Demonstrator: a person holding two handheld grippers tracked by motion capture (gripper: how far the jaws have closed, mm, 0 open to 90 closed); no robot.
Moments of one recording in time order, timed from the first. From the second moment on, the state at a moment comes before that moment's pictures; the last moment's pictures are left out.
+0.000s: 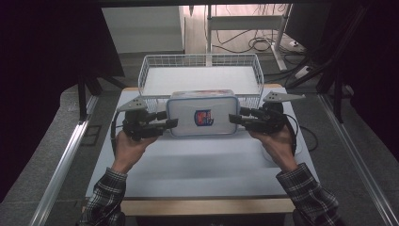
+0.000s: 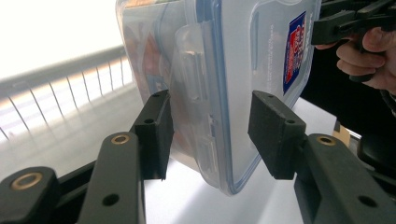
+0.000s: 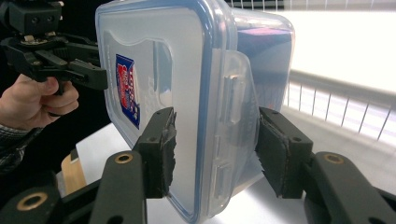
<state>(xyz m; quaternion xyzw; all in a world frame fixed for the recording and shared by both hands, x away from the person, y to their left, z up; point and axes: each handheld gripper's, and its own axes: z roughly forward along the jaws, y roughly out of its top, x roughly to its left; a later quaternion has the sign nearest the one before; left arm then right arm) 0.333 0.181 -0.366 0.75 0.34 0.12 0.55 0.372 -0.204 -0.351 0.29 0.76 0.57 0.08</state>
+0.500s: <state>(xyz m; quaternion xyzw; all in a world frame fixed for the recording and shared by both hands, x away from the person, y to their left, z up) 0.361 0.187 -0.345 0.74 0.33 0.13 0.58 0.402 -0.200 -0.325 0.28 0.75 0.59 0.10</state>
